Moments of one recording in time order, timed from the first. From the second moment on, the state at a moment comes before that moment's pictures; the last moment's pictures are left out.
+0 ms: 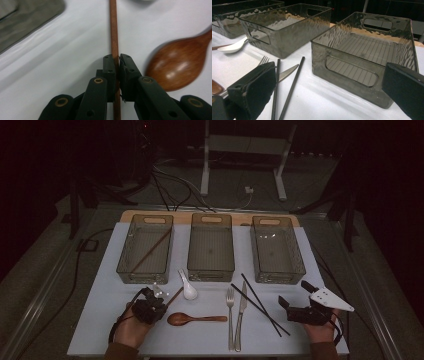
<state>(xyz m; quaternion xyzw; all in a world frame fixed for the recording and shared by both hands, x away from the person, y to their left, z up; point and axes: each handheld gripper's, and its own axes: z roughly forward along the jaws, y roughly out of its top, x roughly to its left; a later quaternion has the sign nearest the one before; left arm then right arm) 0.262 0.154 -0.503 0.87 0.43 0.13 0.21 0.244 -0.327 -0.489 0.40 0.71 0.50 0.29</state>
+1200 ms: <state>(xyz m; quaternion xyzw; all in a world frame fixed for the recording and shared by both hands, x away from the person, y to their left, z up) 0.283 0.181 -0.449 0.85 0.44 0.14 0.27 0.244 -0.327 -0.489 0.40 0.72 0.50 0.29</state>
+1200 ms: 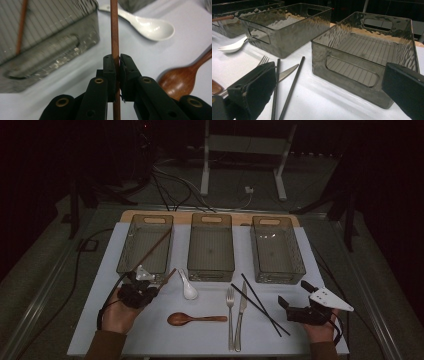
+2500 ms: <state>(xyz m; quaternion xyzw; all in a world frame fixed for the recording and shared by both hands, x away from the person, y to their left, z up) 0.361 0.193 -0.374 0.83 0.44 0.18 0.30 0.245 -0.327 -0.490 0.40 0.72 0.50 0.29</state>
